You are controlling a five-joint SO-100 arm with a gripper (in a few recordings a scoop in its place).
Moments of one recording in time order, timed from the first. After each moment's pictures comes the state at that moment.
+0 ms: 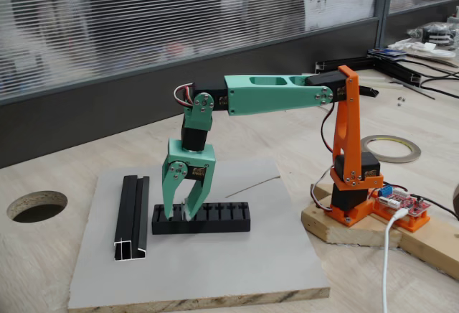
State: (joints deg) arm -18.2 79.6 82.1 74.4 97.4
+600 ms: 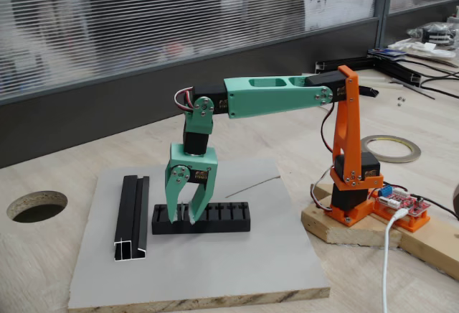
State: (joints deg) arm -18.2 79.5 83.8 74.4 97.6
